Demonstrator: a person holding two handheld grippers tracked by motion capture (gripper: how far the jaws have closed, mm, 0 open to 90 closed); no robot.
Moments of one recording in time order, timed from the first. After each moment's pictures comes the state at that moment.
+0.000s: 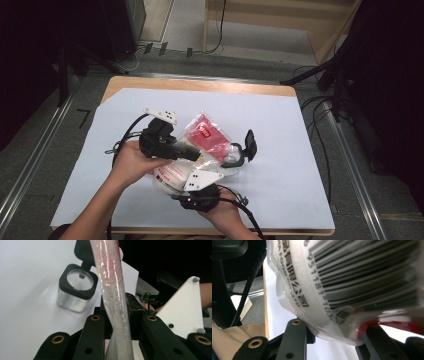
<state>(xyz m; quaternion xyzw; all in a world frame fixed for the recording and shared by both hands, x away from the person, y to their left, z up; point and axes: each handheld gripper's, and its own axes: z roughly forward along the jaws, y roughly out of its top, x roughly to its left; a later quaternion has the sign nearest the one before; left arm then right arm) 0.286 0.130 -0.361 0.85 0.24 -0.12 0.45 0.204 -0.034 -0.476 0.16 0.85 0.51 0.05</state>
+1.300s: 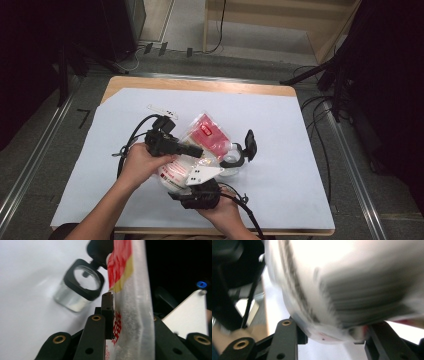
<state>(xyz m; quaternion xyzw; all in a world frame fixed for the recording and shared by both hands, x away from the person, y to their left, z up) 0.304 0.129 -0.387 0.81 0.34 -0.18 0.45 0.213 -0.036 -0.481 0.20 0.84 0.50 0.01</state>
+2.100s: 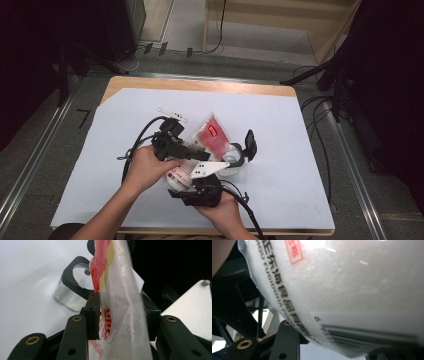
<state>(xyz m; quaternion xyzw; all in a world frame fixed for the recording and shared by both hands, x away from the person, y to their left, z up) 0.296 0.111 -0.381 0.81 0.36 -0.17 0.43 0.217 -0.040 -0.474 0.24 0.82 0.51 -0.05</state>
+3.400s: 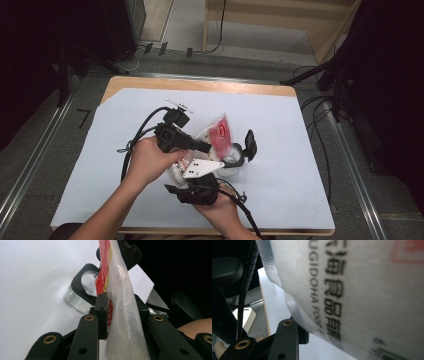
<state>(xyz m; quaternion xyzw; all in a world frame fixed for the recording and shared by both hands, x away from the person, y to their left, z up) 0.304 0.096 -0.352 0.83 0.38 -0.13 0.38 0.214 -0.030 -0.453 0.23 0.83 0.50 0.02</state>
